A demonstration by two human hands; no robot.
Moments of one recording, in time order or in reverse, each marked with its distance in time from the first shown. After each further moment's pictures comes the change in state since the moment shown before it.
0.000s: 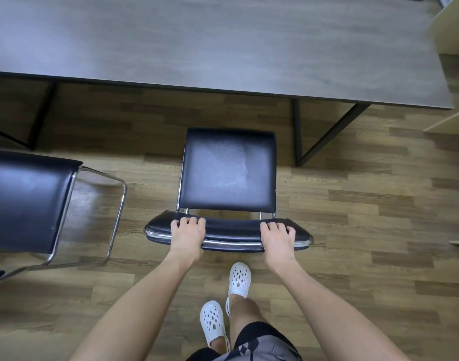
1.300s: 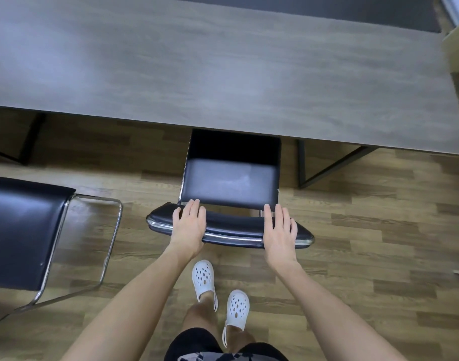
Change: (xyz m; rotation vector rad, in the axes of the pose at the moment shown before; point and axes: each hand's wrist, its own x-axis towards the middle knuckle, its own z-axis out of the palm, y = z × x) left_hand 0.129 -0.035 -0.088 -0.012 0.076 0.027; right_hand 0.133 -0.002 -0.071 0.004 0.190 0.083
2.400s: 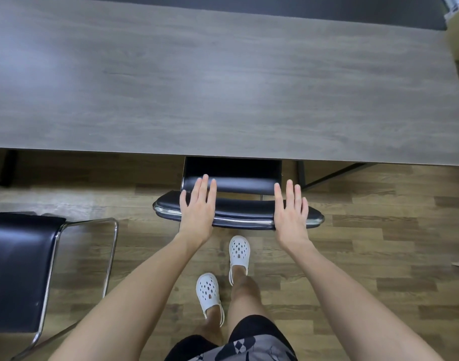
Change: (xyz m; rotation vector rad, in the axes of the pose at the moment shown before) left_hand 0.114 -0.021 -0.060 -0.094 0.137 0.029; right_hand 0.125 0.002 -0.043 0.012 -0.018 0.042
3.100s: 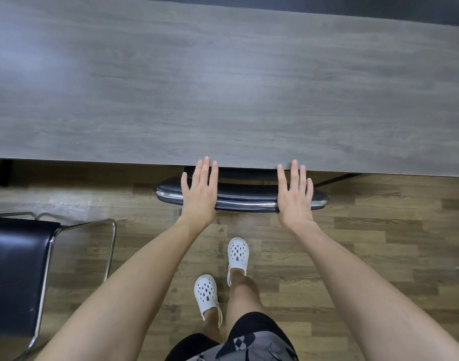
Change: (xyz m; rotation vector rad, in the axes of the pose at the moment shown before) left_hand 0.071 0.012 -0.025 0.005 0.018 -0.039; right_hand 0.074 0.019 -0.031 0.005 0.048 -0.039
